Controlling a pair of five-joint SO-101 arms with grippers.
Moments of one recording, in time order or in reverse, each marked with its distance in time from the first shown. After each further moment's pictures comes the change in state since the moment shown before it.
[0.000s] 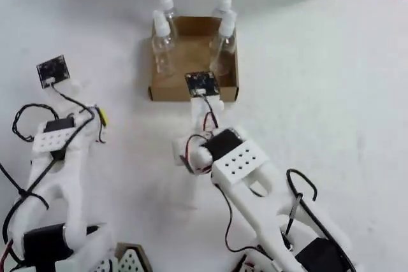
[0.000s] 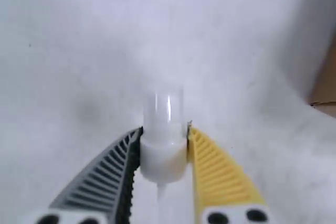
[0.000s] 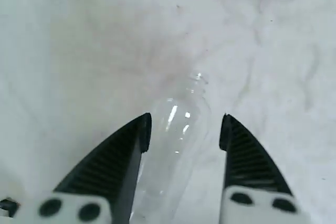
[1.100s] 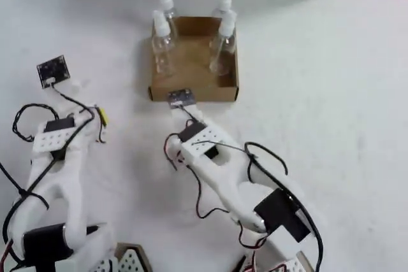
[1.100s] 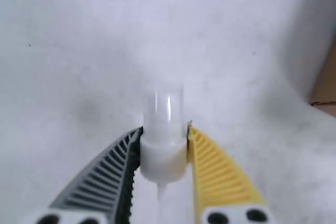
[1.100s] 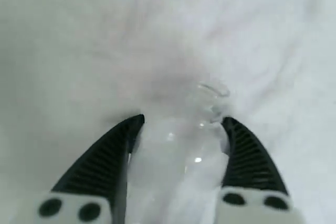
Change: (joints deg) left arm 0.0 0.0 0.0 0.0 0.0; right arm -1.5 28.2 -8.6 -1.7 8.2
